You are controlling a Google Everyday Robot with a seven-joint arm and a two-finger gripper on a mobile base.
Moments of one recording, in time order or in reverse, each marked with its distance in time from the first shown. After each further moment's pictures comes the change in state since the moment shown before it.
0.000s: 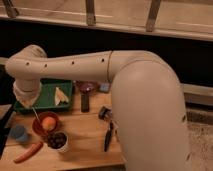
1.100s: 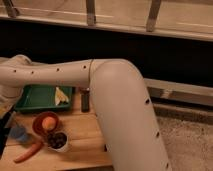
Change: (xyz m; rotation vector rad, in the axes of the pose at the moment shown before) arm -0.057 0.060 0.060 -0.156 -0.125 -0.236
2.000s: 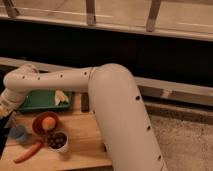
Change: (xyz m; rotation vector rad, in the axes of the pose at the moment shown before) arm 0.001 -0.013 0.047 -0.072 -0.065 0.032
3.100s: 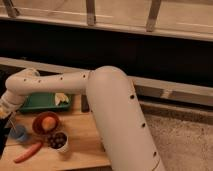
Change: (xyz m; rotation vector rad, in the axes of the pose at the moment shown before) arm 0.000 -0.003 0.021 -0.031 -0.035 -0.005
